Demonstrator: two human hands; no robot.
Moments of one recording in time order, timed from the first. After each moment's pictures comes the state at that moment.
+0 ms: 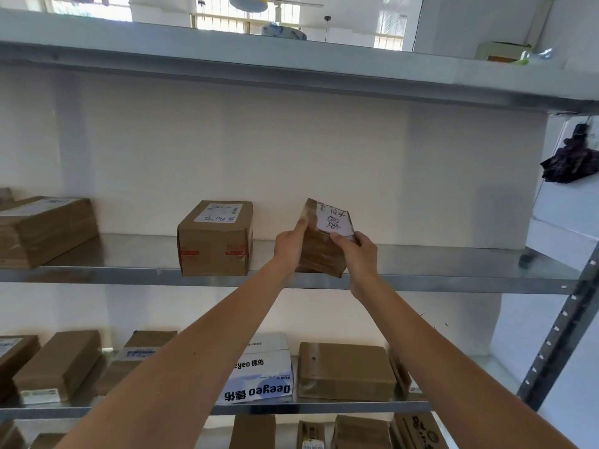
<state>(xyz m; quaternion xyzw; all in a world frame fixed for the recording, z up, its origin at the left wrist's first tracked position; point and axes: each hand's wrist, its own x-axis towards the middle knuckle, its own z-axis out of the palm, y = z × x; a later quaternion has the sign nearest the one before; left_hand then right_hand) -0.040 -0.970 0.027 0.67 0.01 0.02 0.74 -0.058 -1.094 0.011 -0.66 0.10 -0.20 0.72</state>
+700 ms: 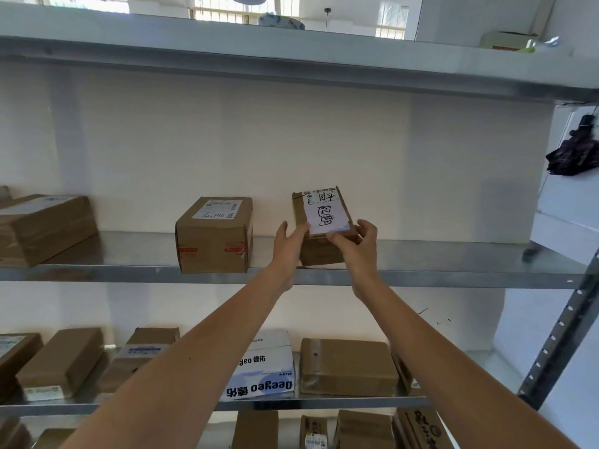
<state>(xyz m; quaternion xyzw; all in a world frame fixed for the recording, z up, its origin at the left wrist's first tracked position) -0.039 -0.967 0.007 0.61 -0.03 0.00 0.79 -0.068 -1.094 0.009 -0.69 0.04 -0.22 0.69</state>
